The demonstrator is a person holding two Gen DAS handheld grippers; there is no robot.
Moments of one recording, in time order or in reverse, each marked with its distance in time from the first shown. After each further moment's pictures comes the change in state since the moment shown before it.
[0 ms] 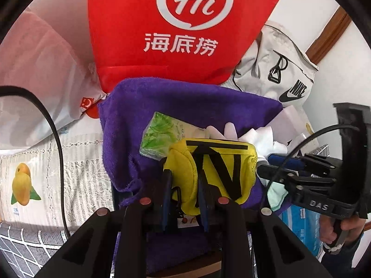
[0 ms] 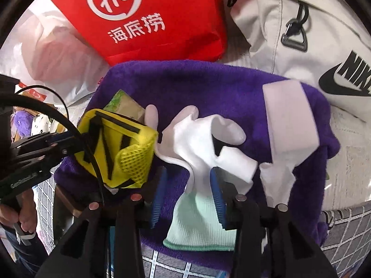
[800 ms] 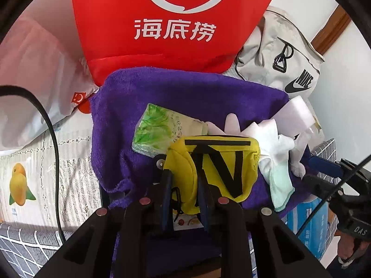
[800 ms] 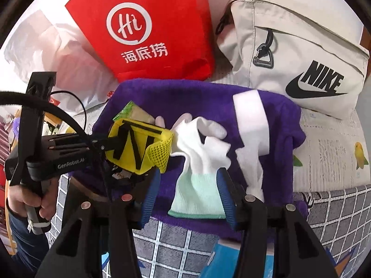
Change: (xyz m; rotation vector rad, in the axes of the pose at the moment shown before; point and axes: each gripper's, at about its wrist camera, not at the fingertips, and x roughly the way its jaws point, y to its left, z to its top) left arm 0.017 -0.012 0.004 0.004 0.058 0.033; right arm -0.056 -0.001 -0.026 0.015 -0.106 -0.026
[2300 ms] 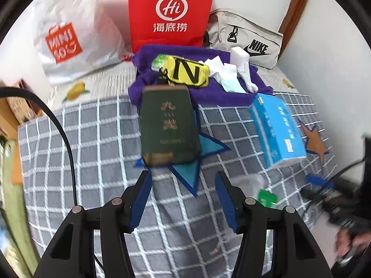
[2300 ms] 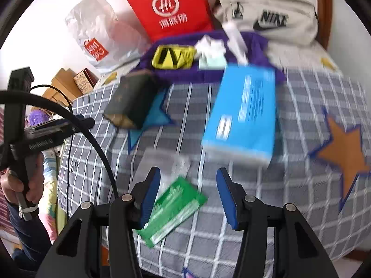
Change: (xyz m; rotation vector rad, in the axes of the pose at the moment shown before) left arm -0.149 -0.045 -0.221 -0.004 -0.103 0.091; right arm -0.112 0.029 -0.238 0.070 -0.012 0.070
